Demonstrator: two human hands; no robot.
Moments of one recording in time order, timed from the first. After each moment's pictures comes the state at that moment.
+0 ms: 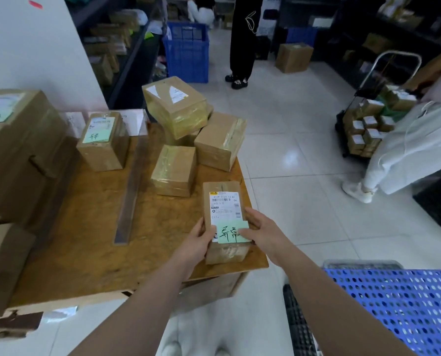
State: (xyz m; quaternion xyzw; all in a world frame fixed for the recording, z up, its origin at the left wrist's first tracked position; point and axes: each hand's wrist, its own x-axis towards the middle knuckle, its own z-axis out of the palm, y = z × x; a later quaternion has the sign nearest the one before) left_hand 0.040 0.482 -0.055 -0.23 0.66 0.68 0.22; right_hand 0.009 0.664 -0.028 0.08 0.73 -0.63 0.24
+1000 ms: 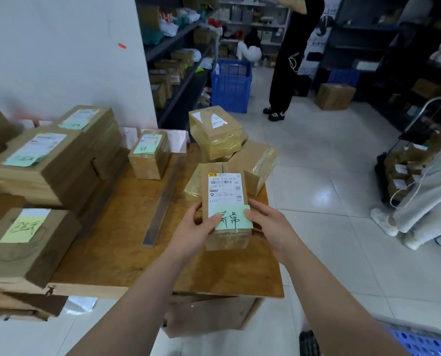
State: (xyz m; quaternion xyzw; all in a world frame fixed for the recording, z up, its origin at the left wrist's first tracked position) left_hand 0.054 0.447 0.023 -0.22 0.71 0.66 0.02; right_hand -0.011 0.623 0.034 0.02 0.71 -0.66 0.22
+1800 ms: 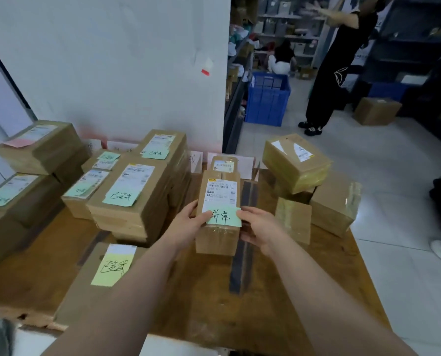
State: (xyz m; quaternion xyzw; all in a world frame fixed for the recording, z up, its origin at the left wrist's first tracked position) left_hand 0.024 0.165 0.058 -0.26 0.72 0.64 0.02; right_hand -0.061 0.326 0.046 0.08 0.70 -0.65 0.28
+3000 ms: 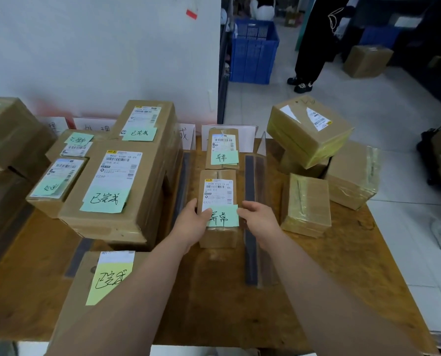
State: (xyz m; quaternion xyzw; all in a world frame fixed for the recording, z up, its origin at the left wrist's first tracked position) left_hand -0.033 0.123 -0.028 -0.27 0.77 0.57 0.08; right_hand -0.086 0.278 -0.031 0.12 0.77 -0.58 0.23
